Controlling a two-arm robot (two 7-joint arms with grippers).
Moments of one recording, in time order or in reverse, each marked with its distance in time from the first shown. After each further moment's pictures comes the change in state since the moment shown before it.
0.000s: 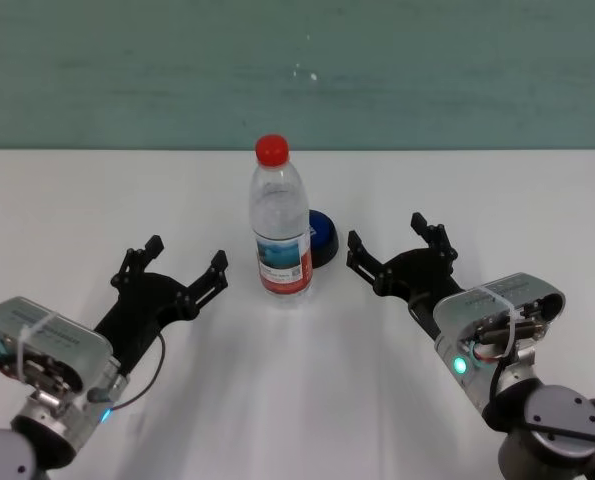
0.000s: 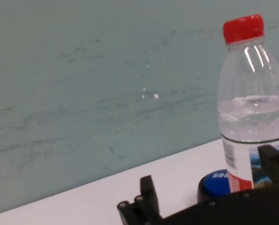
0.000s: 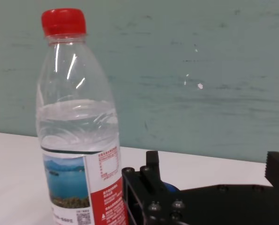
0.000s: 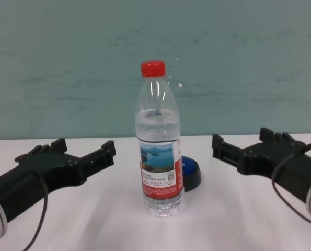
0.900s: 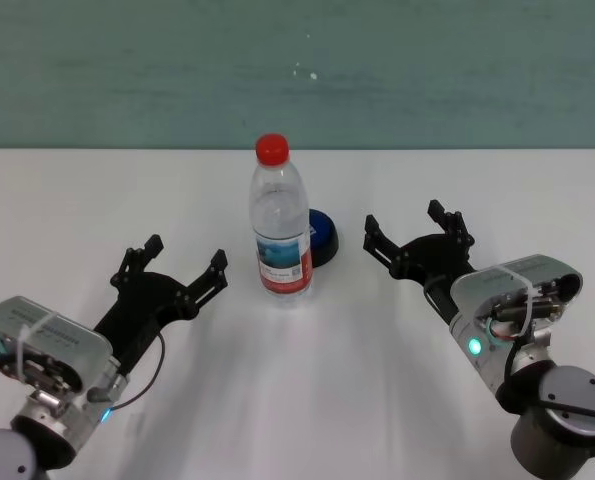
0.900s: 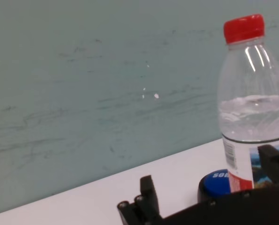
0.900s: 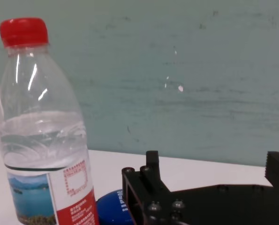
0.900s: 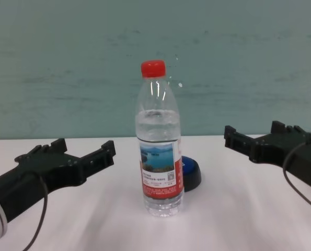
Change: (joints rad) left arm 0.000 0.000 0.000 0.000 0.000 0.000 0.000; right arm 0.034 0.019 0.020 0.008 0.040 0.029 -0.006
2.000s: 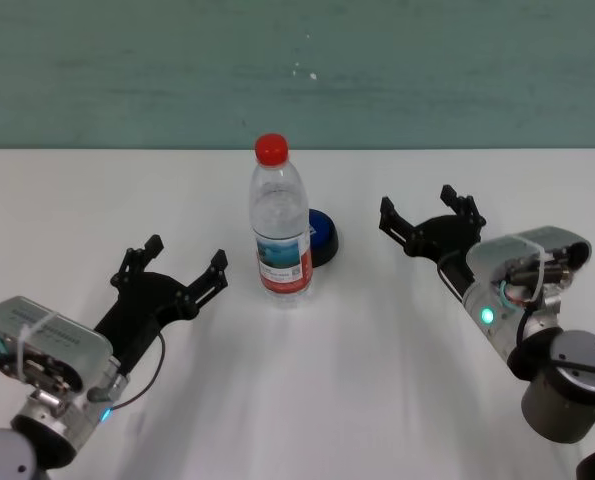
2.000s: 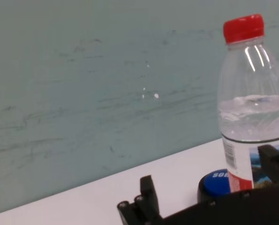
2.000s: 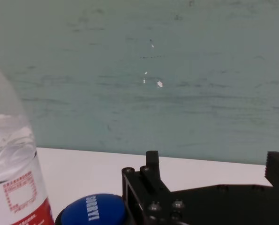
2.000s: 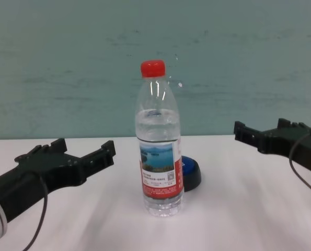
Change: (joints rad) left arm 0.000 0.000 0.000 0.000 0.000 0.000 0.000; right arm 0.110 0.025 0.014 0.113 0.067 0.020 0.022
